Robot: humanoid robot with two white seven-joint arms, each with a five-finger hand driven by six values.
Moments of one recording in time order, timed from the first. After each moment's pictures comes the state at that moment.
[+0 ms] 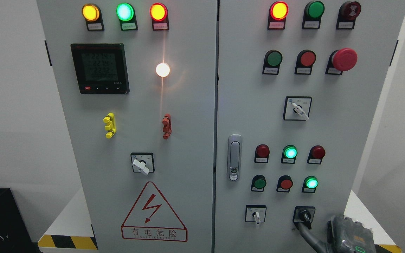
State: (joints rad) left arm 0.04 -0.10 -0.07 -0.08 0.08 -0.11 0.18; right arm -0.24 0.09 -0.20 -1.72 1.43 0.23 0.28
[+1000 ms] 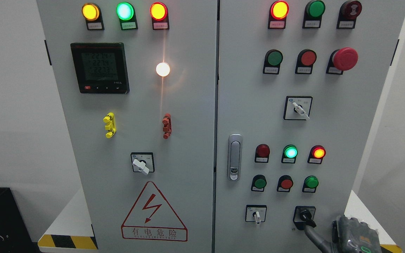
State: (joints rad) left arm 0.04 -0.10 -0.07 -0.08 0.08 -0.11 0.18; right arm -0.25 0.09 -0.22 -1.72 1.42 0.23 0.28
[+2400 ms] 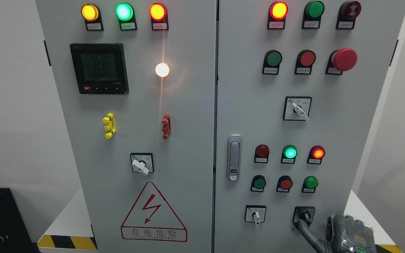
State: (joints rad) left arm 0.04 -0.10 -0.07 -0.08 0.08 -0.11 0.18; right arm -0.21 0.12 -0.18 -1.76 1.42 0.23 0.23
